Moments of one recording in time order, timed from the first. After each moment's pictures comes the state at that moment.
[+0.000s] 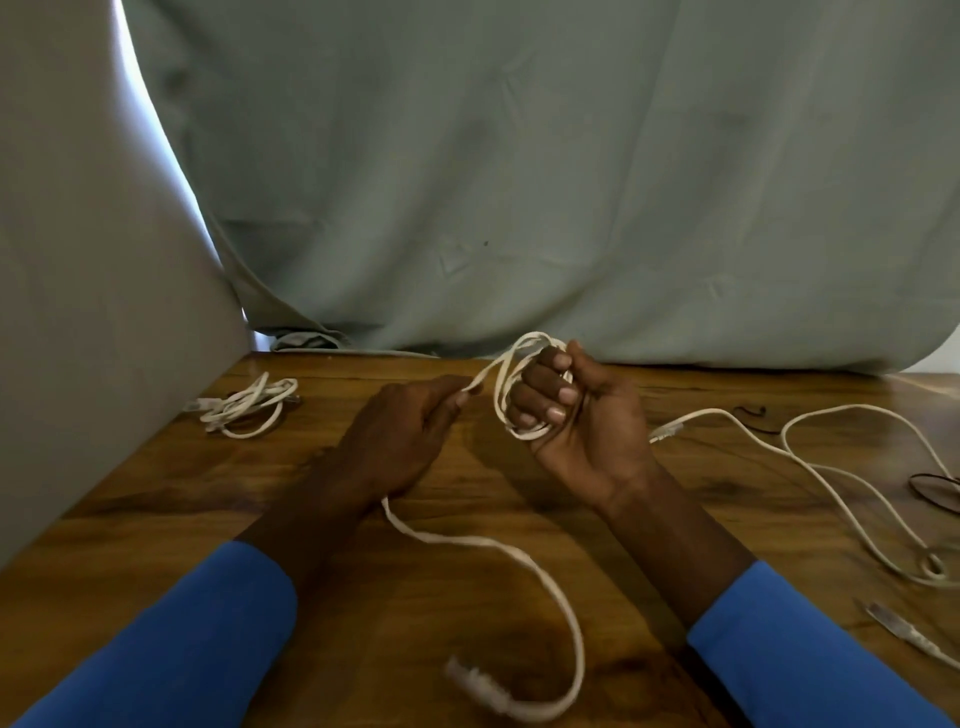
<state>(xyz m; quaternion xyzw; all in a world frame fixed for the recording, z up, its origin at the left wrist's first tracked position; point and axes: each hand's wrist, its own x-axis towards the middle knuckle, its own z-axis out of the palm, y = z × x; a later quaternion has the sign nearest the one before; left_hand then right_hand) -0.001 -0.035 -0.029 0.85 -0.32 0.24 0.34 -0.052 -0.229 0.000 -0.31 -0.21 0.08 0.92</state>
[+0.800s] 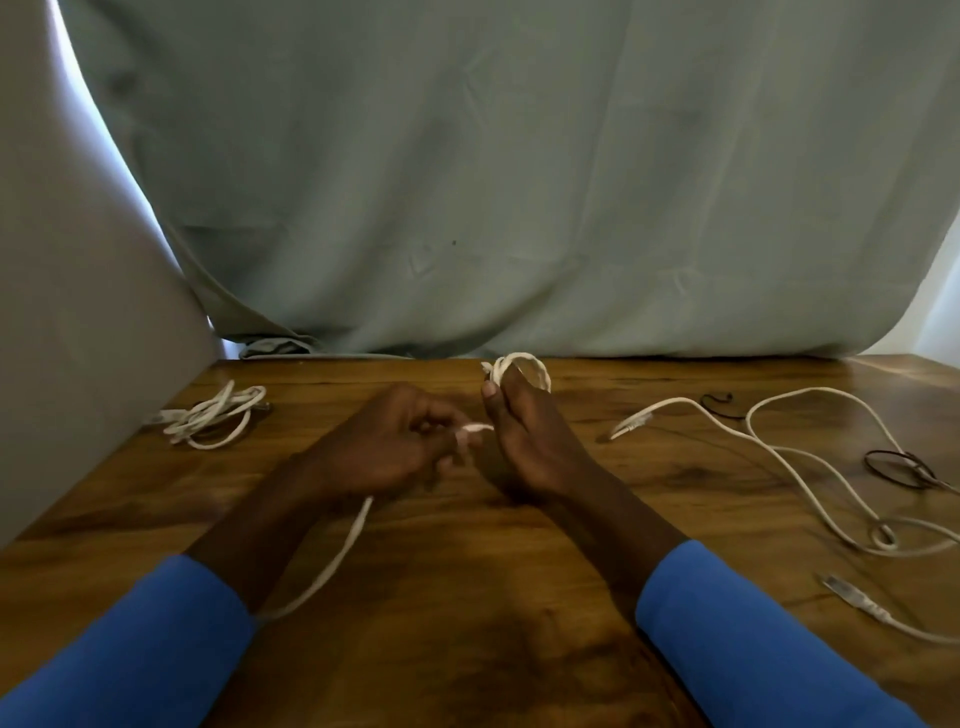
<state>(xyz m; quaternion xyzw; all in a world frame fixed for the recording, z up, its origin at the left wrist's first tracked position) -0.028 -0.043 -0.003 0.81 -0.37 -0.02 0.46 -0.039 -0.237 -0.031 -0.87 -0.11 -0.24 0.41</state>
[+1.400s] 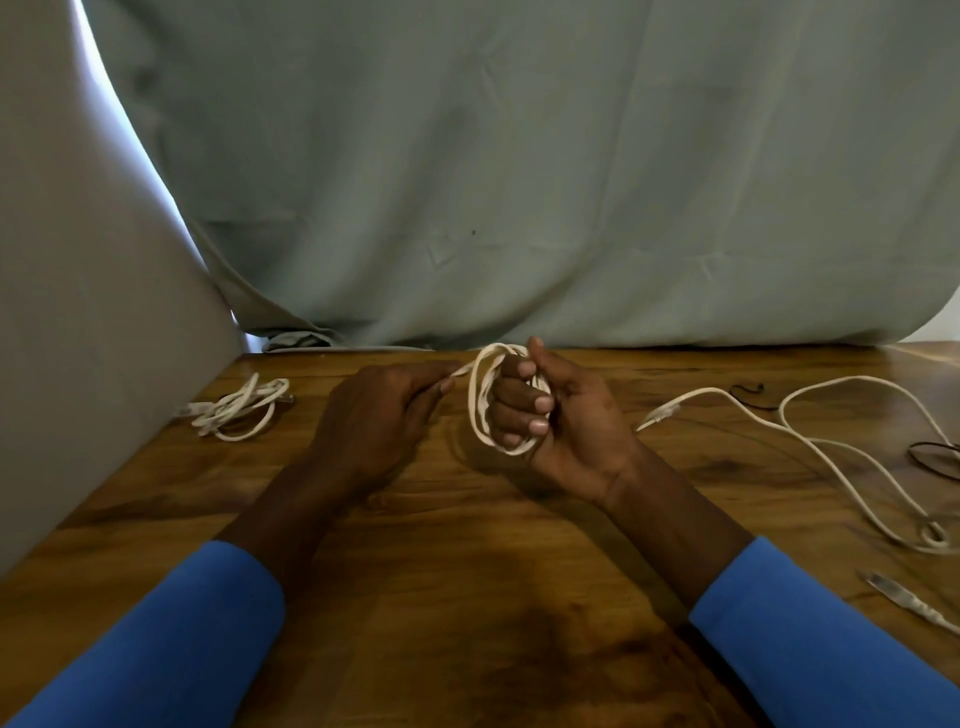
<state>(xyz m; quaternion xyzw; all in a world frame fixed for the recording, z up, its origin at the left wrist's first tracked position) -0.001 -0.025 -0.022 0.83 -0.35 0.33 0.29 -0.049 -0.229 -0.010 -0.39 -0.21 0.16 0.88</state>
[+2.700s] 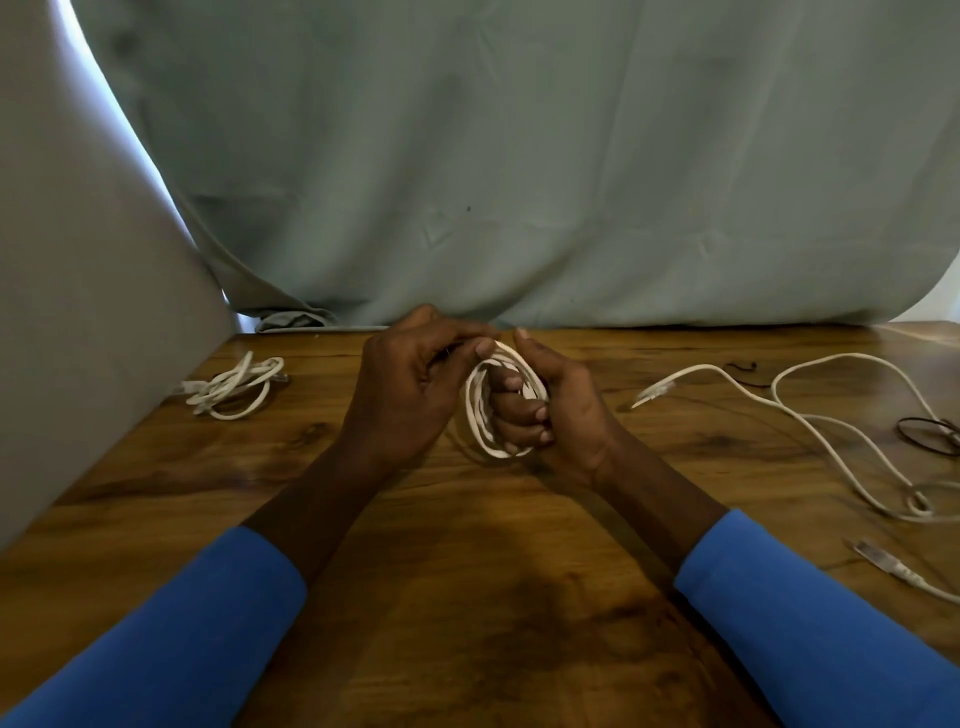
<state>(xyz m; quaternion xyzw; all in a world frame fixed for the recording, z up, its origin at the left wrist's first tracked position) -0.025 -0.056 -0.013 0.72 -0.38 0.37 0.44 -0.052 -0.226 -0.018 -0.53 -0.17 0.14 0.82</state>
